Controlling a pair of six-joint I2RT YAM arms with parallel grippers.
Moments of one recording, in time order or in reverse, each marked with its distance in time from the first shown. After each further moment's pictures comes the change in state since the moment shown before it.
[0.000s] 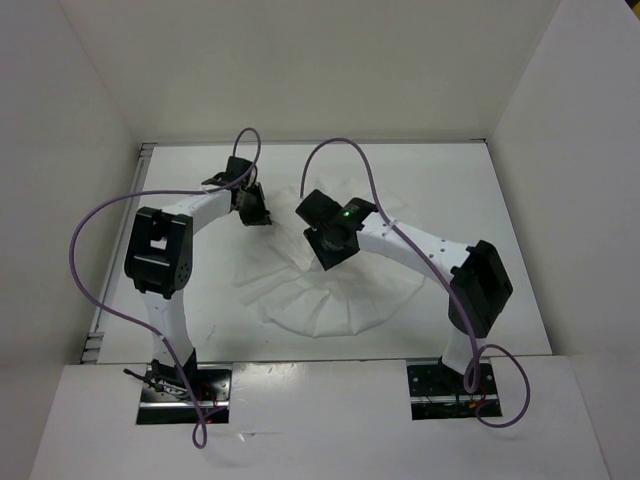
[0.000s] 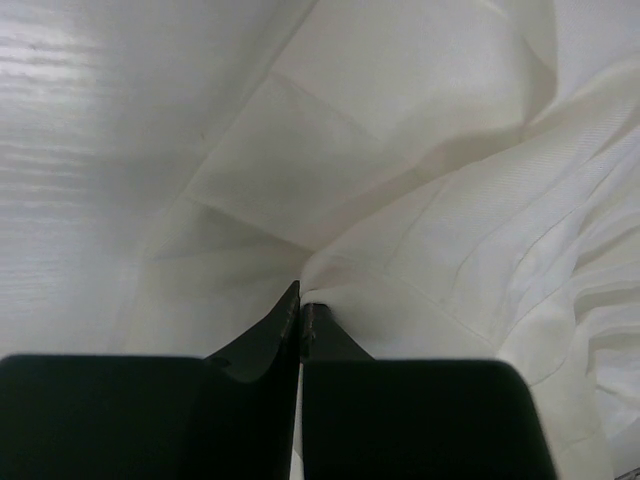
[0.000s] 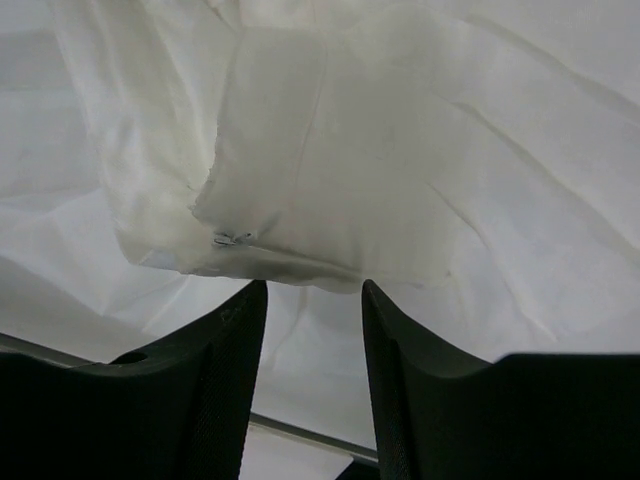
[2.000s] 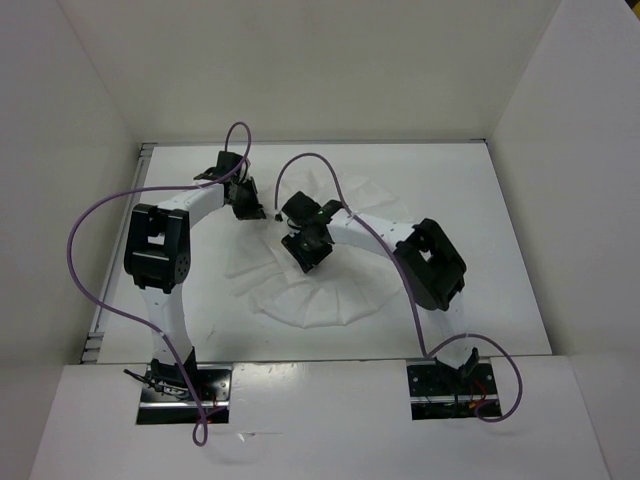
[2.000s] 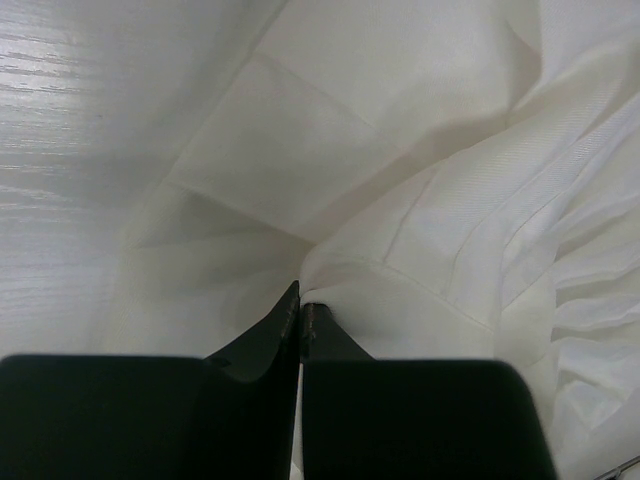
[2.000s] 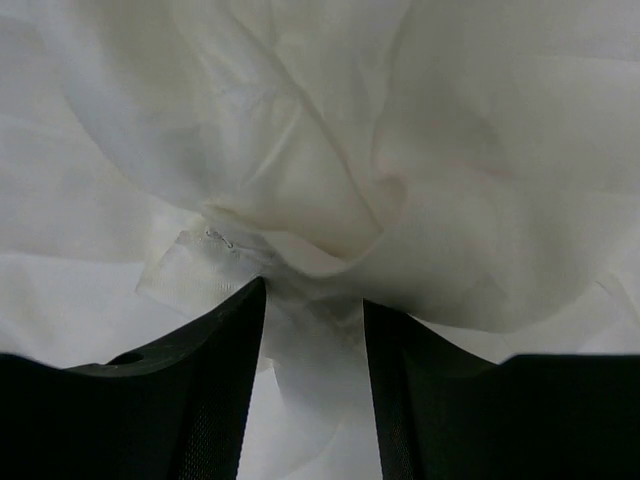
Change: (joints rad) left arm 0.064 0.048 0.074 -0.026 0.063 0.035; right arm -0.037 0.311 0.085 0.231 -0.261 -0.233
